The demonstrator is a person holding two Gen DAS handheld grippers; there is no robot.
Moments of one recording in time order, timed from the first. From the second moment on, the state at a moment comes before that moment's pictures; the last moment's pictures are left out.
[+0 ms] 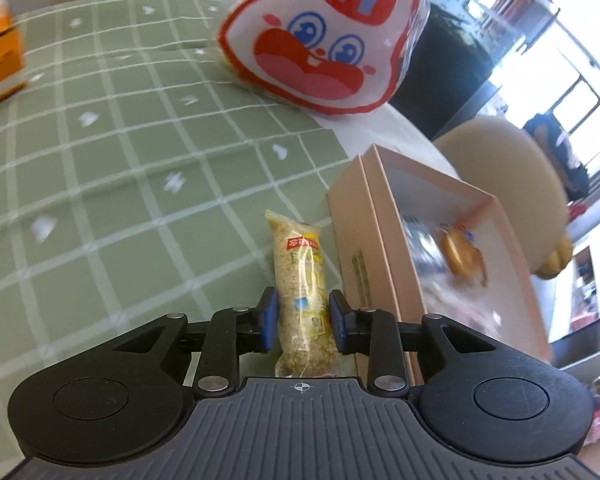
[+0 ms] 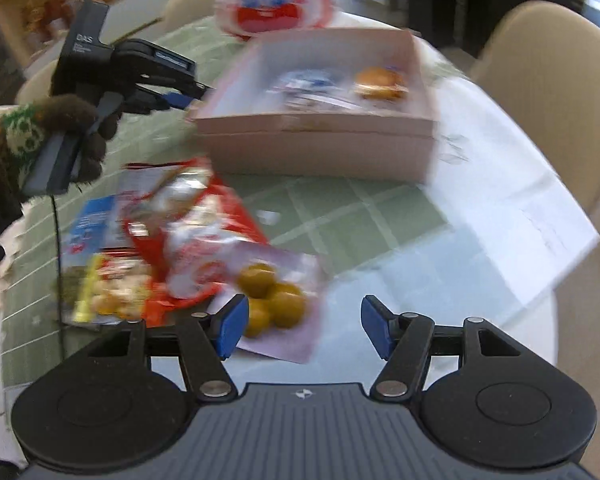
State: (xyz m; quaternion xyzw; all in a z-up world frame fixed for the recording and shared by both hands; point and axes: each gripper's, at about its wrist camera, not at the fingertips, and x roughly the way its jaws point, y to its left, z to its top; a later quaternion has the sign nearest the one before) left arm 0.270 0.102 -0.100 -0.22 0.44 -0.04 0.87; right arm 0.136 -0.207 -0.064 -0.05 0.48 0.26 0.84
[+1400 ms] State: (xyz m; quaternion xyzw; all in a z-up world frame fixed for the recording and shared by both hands) left arm 0.041 0.071 -0.108 -0.18 0.47 -0.06 0.86; right arm 0.075 -0.135 -0.077 -0.15 0.41 0.25 0.86
